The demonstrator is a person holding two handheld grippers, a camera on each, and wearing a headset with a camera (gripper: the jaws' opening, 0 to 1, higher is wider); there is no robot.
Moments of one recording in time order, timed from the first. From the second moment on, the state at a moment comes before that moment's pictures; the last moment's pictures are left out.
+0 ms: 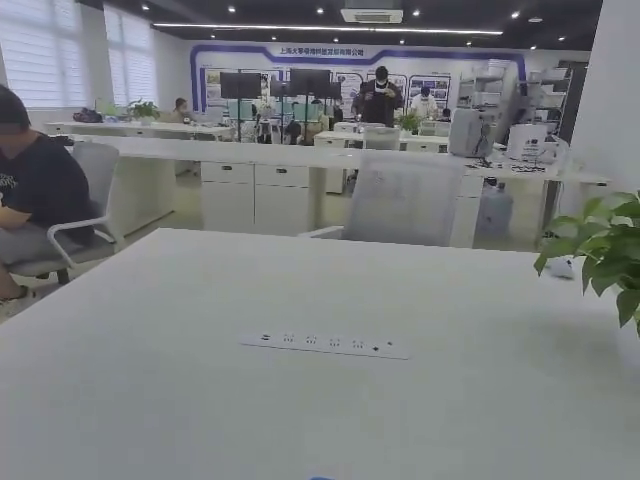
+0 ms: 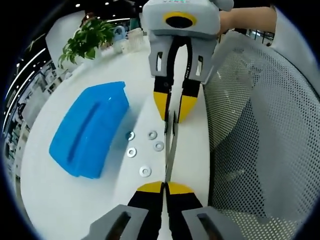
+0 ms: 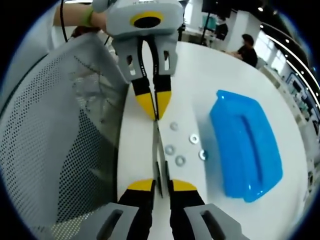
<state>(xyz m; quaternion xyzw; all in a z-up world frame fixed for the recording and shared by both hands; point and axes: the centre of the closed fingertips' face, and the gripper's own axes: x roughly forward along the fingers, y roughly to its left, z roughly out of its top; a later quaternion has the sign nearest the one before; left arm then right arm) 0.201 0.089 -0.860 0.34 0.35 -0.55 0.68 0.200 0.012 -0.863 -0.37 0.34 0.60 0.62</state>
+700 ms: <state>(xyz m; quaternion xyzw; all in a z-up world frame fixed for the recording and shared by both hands) 0.186 0.079 -0.766 0.30 0.28 -0.58 0.71 0.193 0.045 -0.845 -0.32 0.31 0.63 0.64</state>
